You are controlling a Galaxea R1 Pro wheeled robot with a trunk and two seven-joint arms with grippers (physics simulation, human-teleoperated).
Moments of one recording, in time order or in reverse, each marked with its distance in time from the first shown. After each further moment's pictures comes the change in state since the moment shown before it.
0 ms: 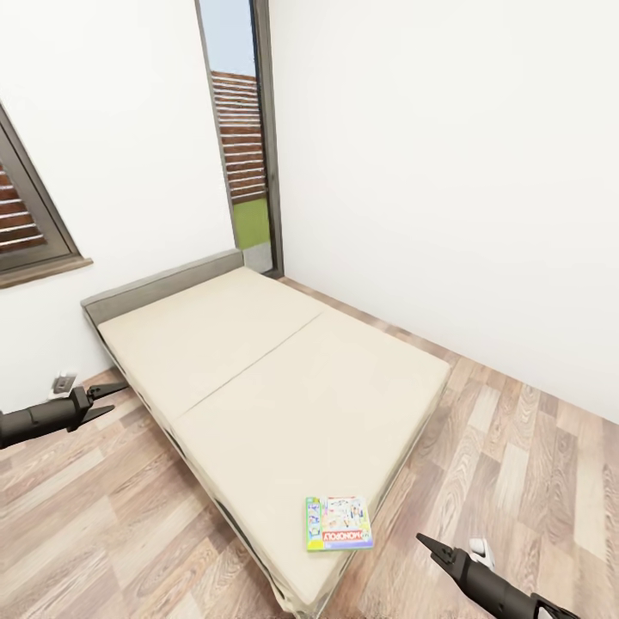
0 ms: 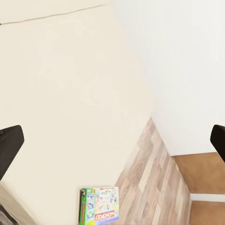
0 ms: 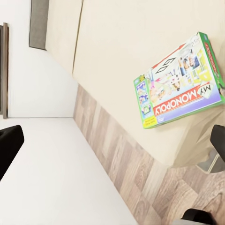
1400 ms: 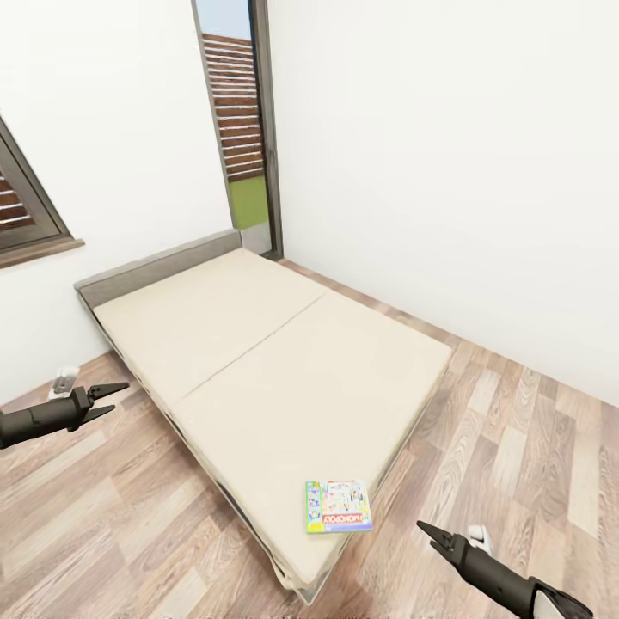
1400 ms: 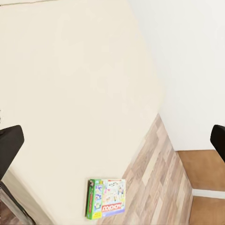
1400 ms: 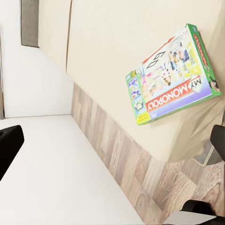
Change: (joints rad) left arm 0.000 -0.002 -0.001 0.000 0.000 -0.002 0.001; right arm -0.018 -0.006 -0.002 -0.044 -0.005 0.054 -0.012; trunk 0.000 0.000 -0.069
